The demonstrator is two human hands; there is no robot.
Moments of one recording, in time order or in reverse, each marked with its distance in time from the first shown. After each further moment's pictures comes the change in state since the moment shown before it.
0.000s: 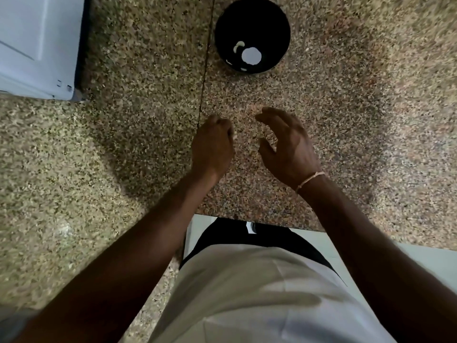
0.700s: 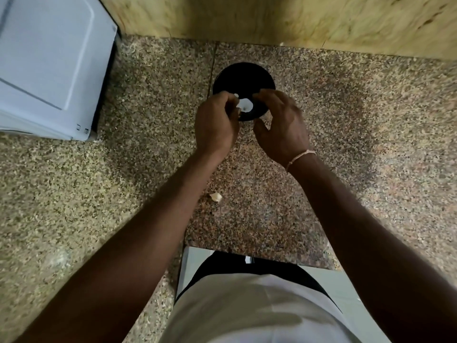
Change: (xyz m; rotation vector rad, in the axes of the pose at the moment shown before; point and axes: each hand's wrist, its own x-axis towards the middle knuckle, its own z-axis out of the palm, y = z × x) left_hand 0.078 0.061 -0.071 -0.319 0.301 0.041; right_hand 0.094 -0.007 -0.050 -0.007 0.192 -0.050
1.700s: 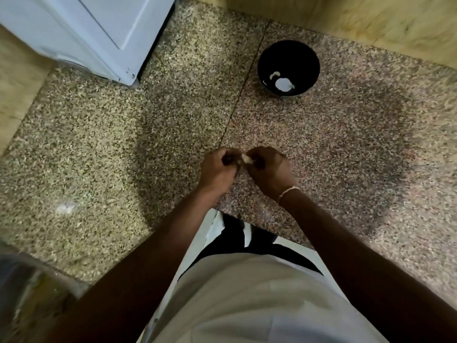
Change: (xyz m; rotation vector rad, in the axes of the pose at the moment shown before) left_hand -0.167 -0.087 -0.002 -0.468 -0.115 -0.553; right_hand -0.126 -0.011 0.081 0.195 -0.266 -0.049
